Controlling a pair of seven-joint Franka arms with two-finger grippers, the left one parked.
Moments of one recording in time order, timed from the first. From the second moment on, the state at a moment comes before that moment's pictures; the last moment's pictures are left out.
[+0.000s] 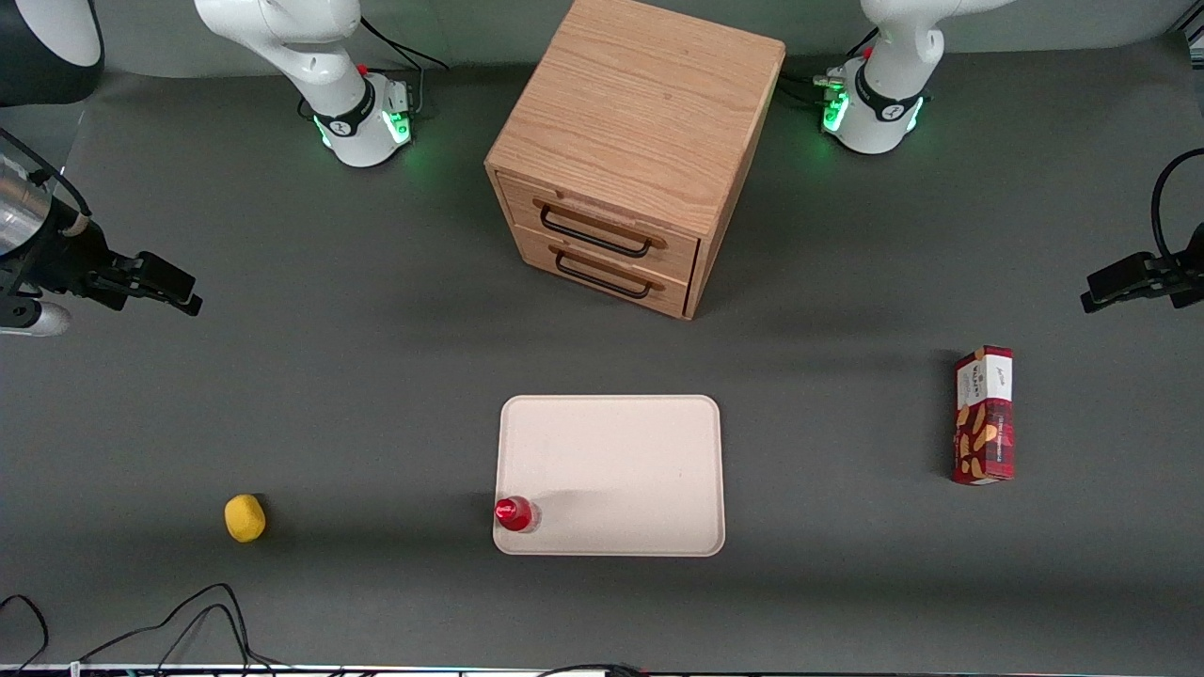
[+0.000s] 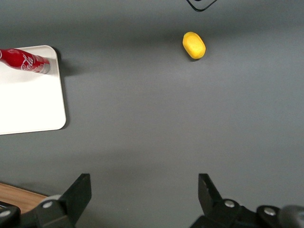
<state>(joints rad) -0.07 0.02 0.11 -1.61 0.01 1.67 0.16</state>
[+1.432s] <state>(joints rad) 0.10 0.22 0.48 -1.41 0.04 1.64 0.16</state>
